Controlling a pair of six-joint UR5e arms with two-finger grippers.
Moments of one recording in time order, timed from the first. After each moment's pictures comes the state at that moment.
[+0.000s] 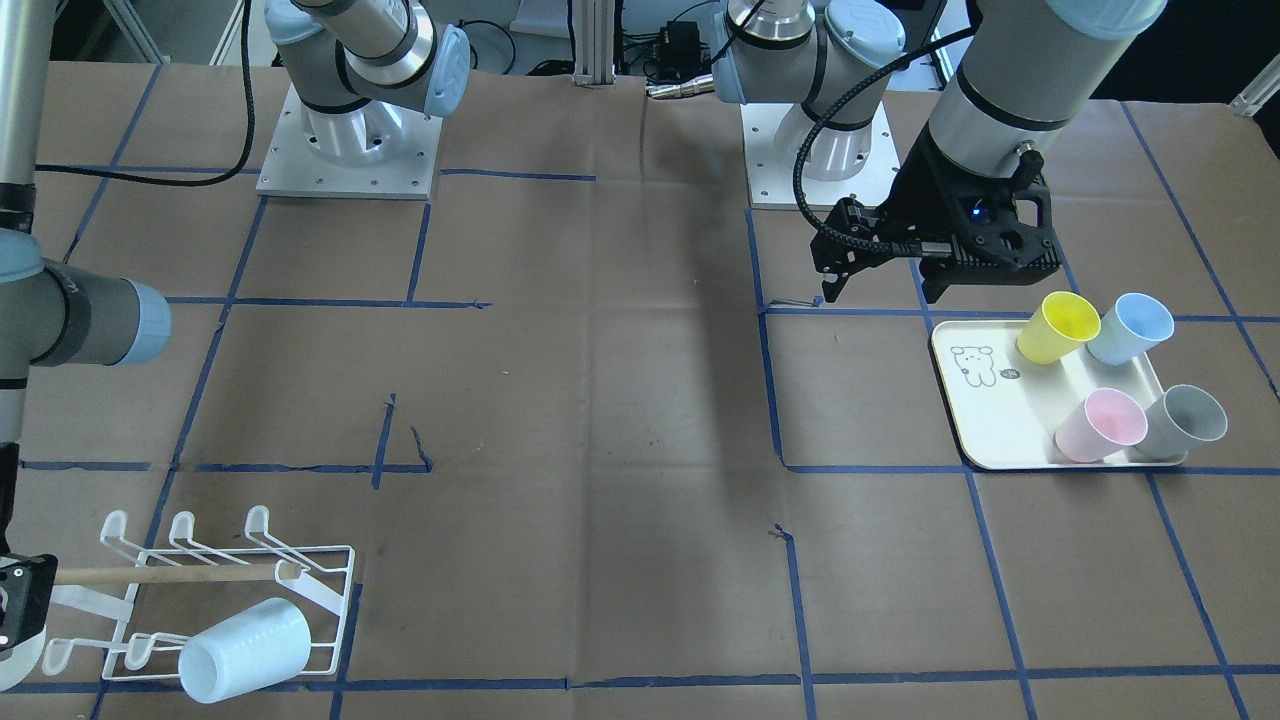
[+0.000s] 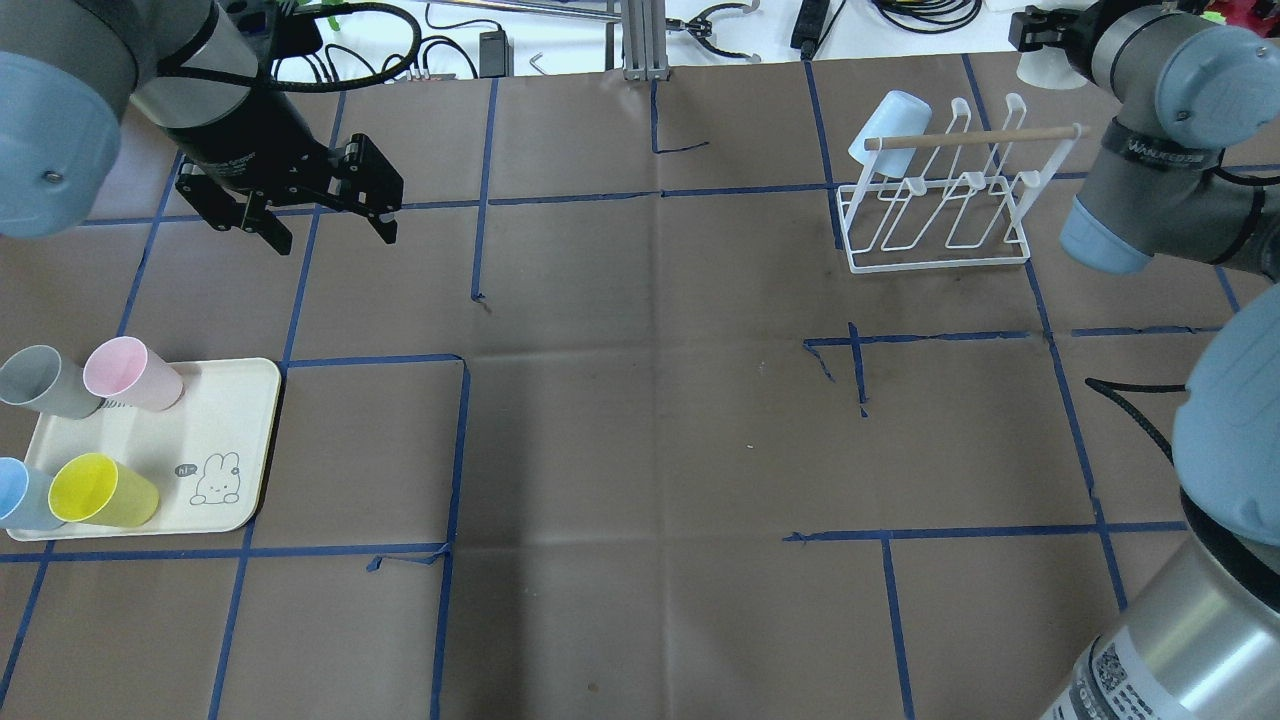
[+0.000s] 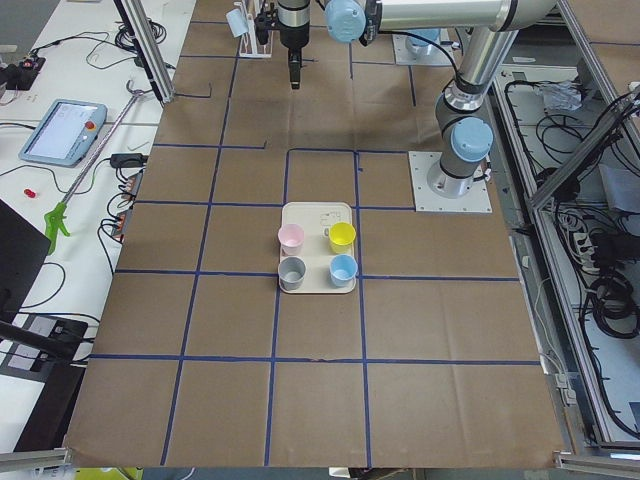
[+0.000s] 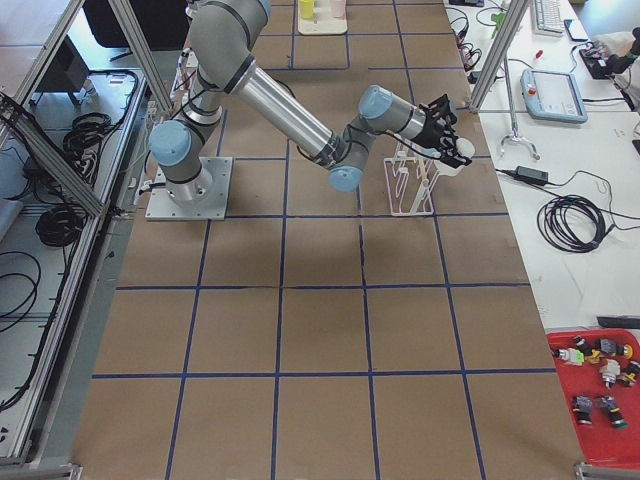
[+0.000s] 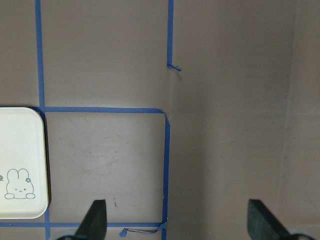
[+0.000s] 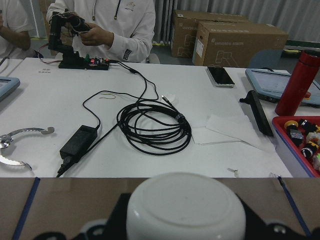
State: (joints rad) left arm -1.52 -1.60 -1.58 -1.52 1.53 0.00; right arm 1.25 -1.05 1.72 -3.30 -1.38 -0.20
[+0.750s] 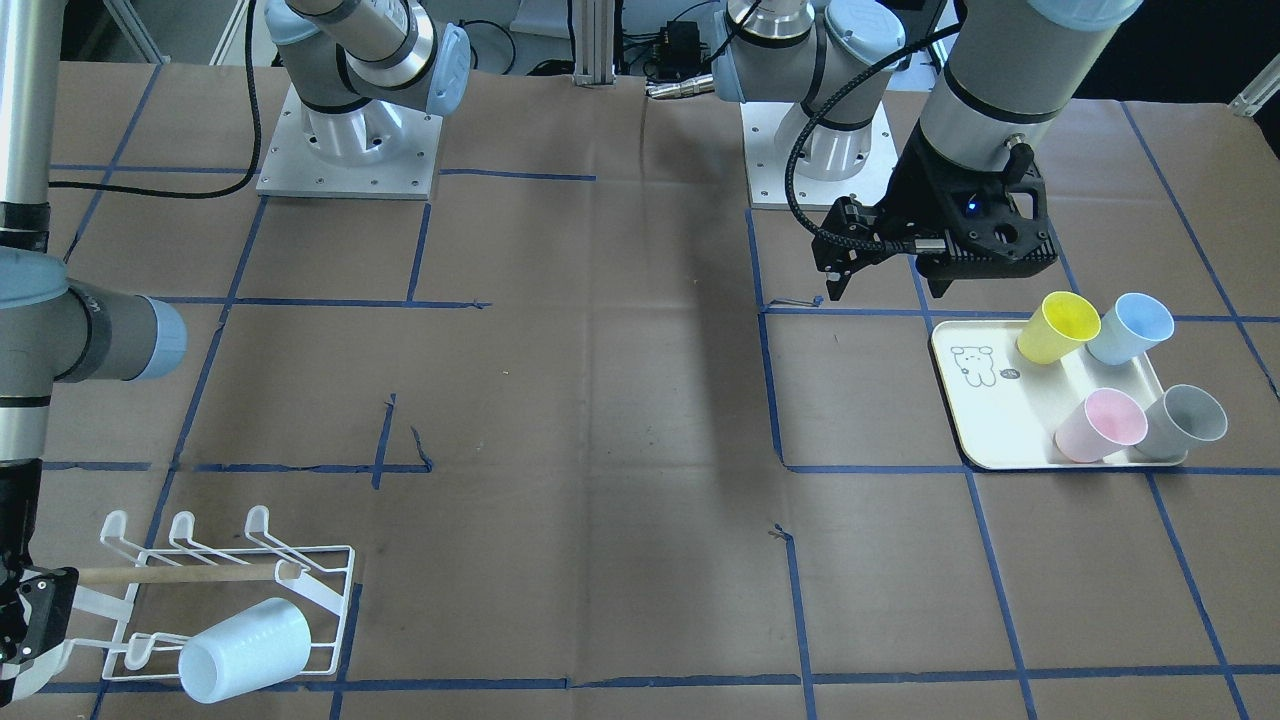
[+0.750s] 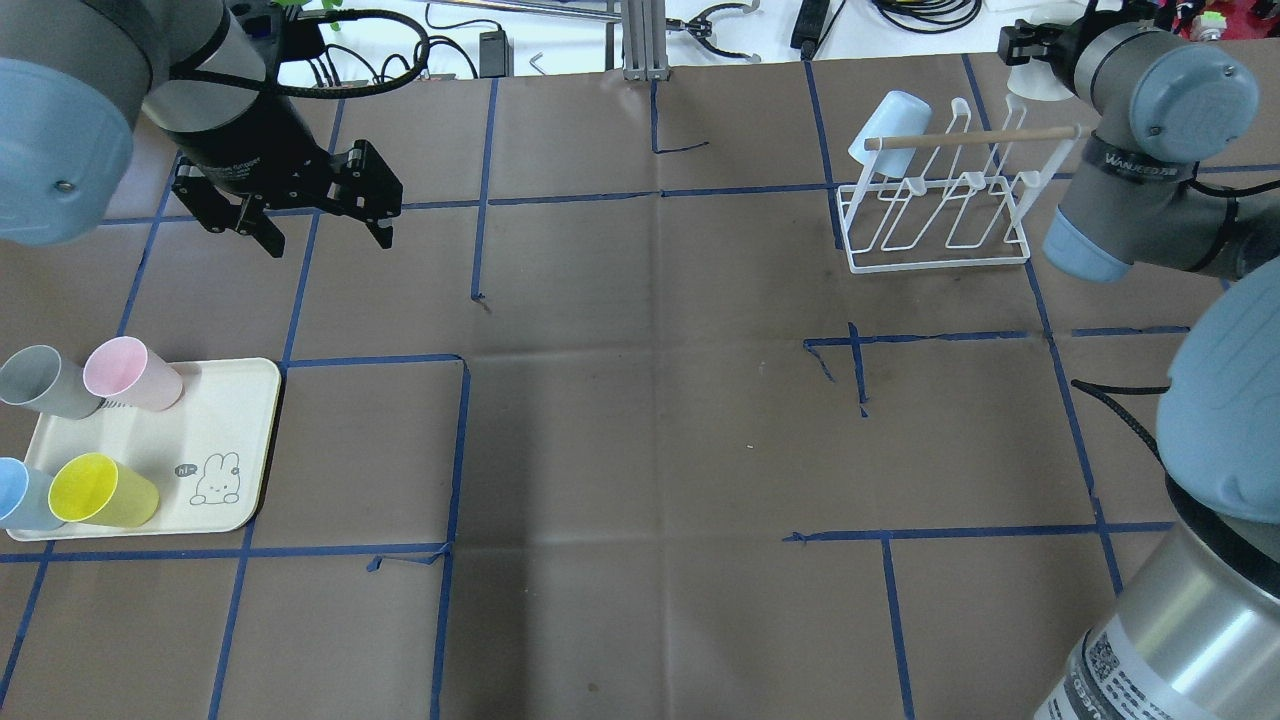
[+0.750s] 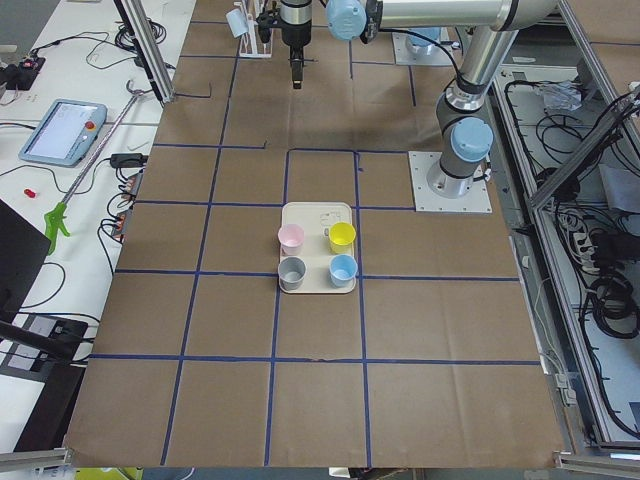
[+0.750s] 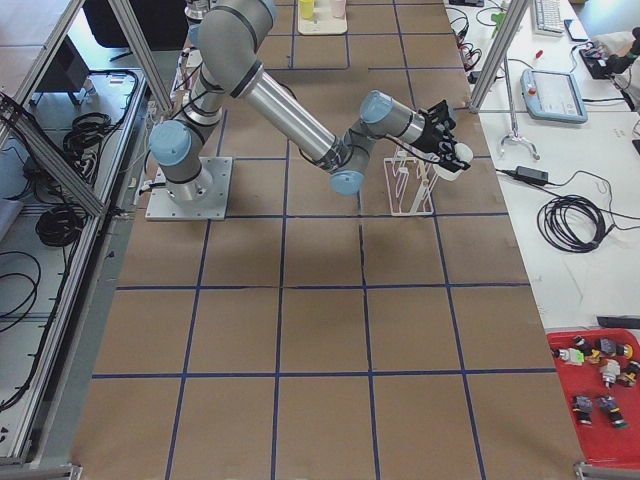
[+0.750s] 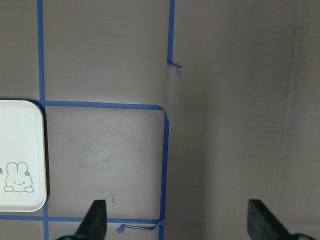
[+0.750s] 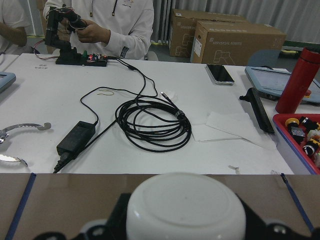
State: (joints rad) left arm -1.54 -1.59 -1.59 -1.51 1.58 -0.01; right arm 1.26 -1.01 1.71 -3.35 -1.40 -0.20
